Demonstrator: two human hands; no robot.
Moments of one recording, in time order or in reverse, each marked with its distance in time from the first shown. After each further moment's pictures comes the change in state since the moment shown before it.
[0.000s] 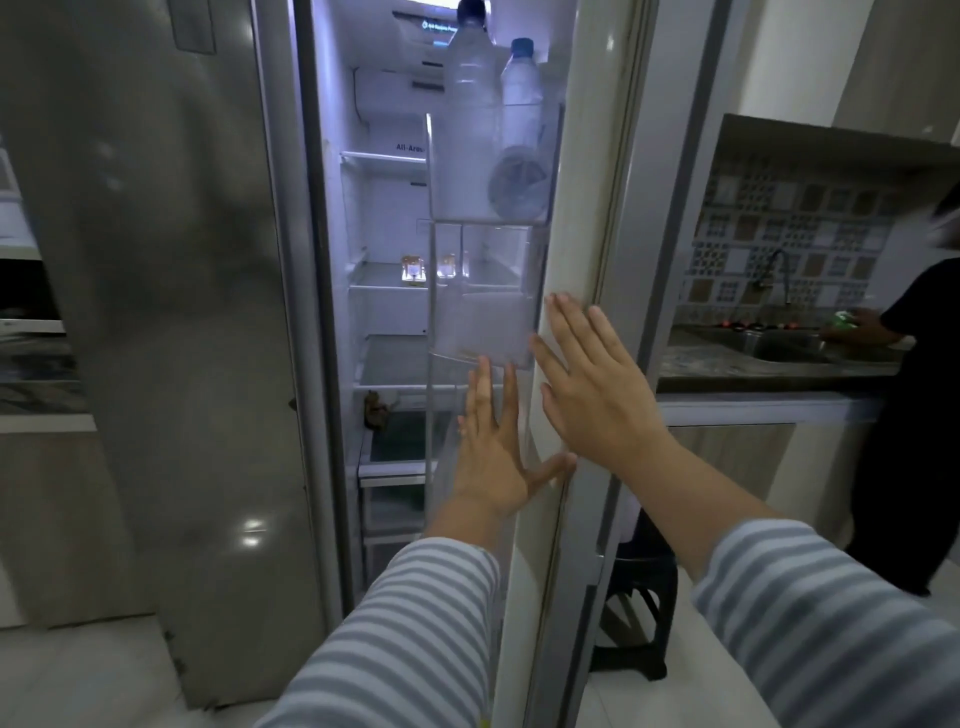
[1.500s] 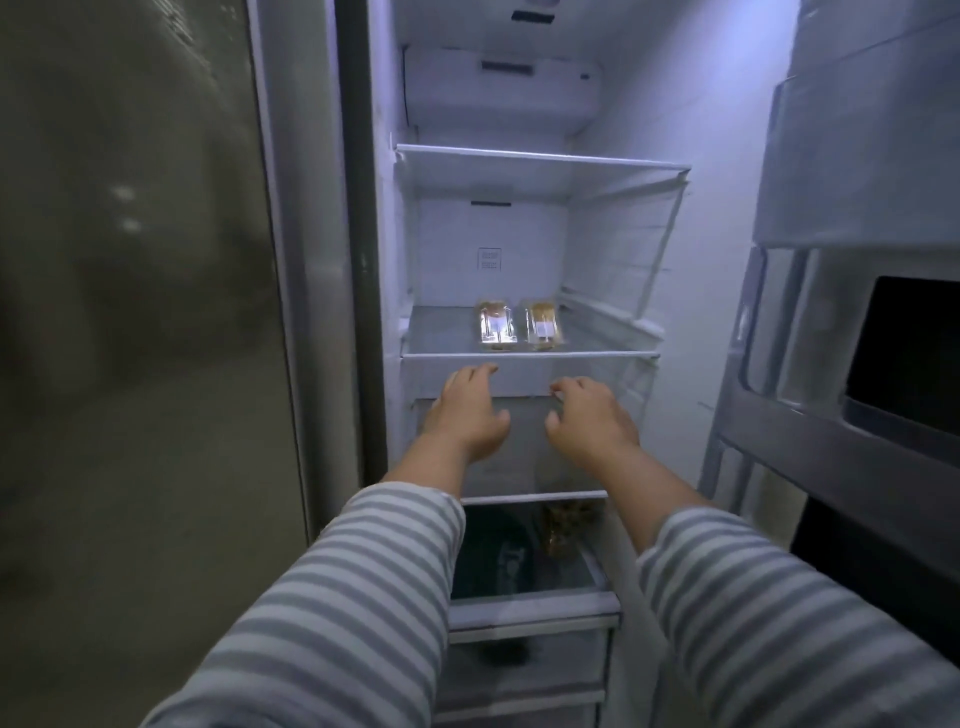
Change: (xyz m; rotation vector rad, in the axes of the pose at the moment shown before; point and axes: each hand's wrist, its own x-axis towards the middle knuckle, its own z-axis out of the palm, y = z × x) left_hand 0.362 -0.328 -0.017 0.030 -0.063 -0.135; right_hand 0.324 -0.104 0.342 0.680 -0.442 0.583
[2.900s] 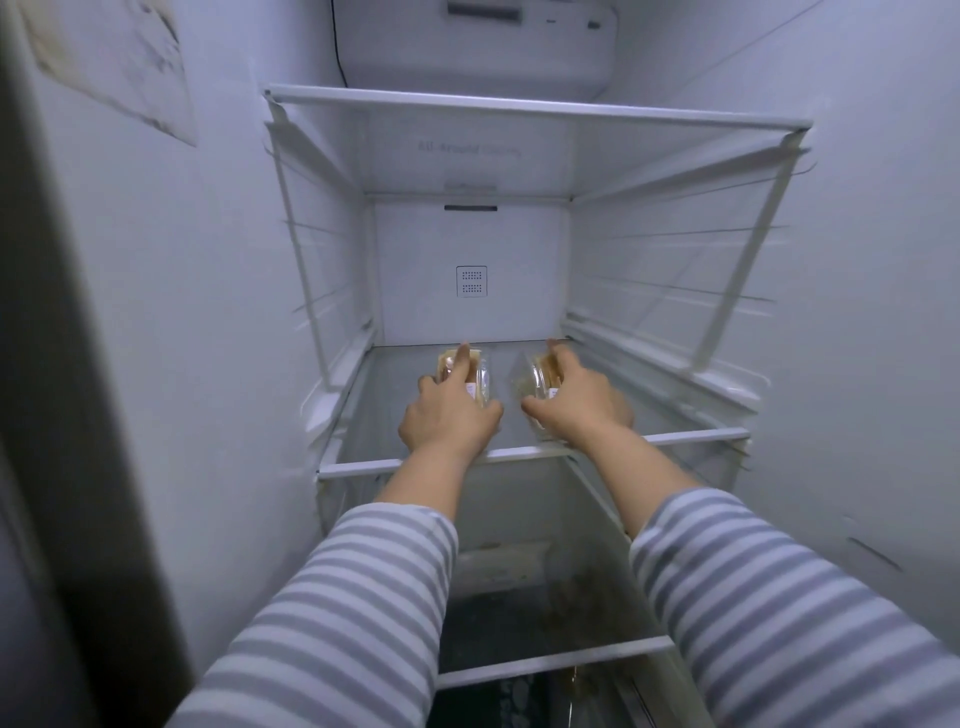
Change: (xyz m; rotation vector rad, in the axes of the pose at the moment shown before) left_hand 0.255 -0.055 0.064 0.016 0.097 -0.287; right_hand 0.277 0.031 0.077 0.204 0.038 0.199
